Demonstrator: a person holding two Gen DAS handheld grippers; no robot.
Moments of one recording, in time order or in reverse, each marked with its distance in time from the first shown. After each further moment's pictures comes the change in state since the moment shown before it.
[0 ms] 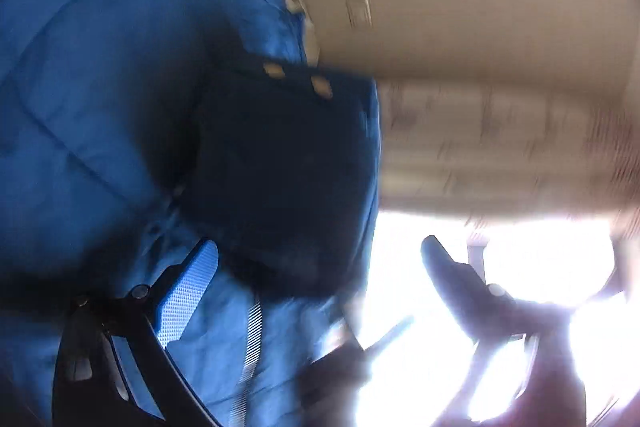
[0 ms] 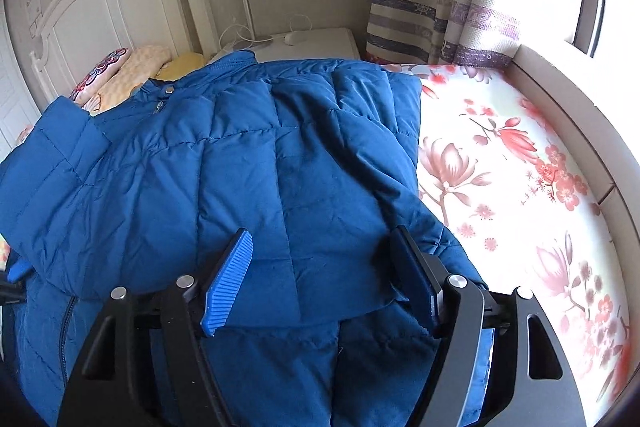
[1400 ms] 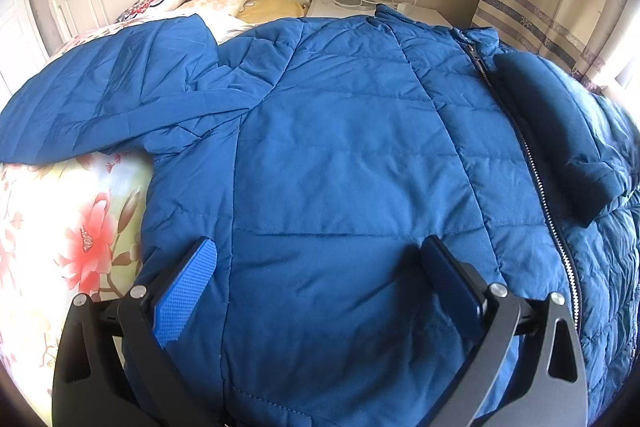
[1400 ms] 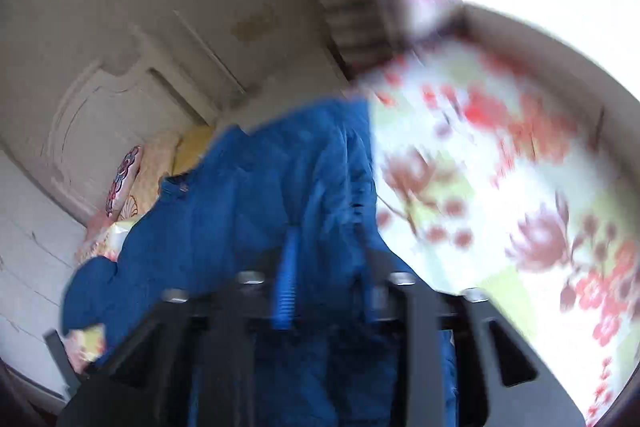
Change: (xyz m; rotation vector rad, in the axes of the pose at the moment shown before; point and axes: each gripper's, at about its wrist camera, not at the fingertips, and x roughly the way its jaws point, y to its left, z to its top) left arm 0.008 -0.025 -0.031 0.894 -0.092 1.039; right arm -0.063 -0.028 0.020 0.298 -0.170 0.210
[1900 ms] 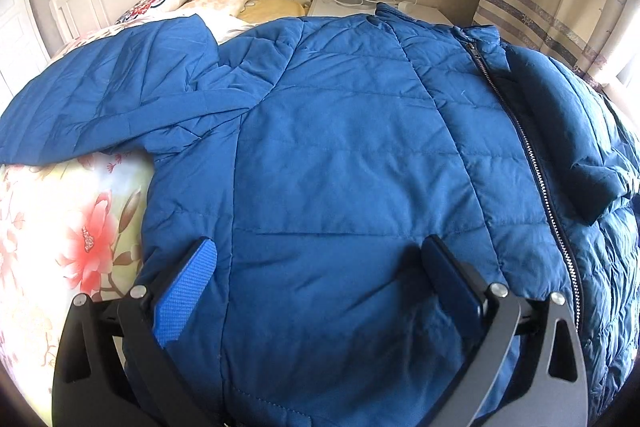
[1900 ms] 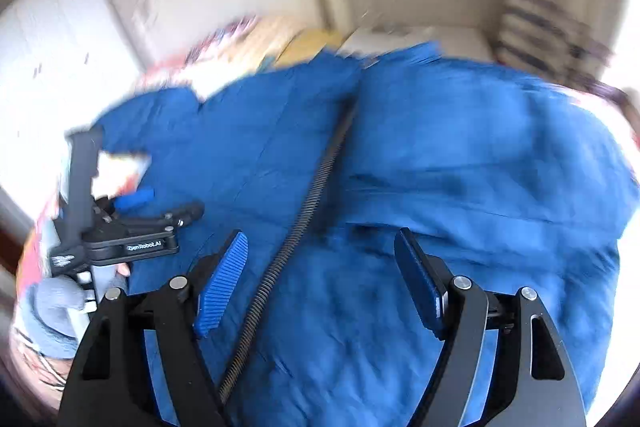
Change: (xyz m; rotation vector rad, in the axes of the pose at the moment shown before) left arm 0.001 -0.003 0.001 0.009 0.007 0.017; right arm -0.009 0.096 -0.089 -0.329 0.210 0.090
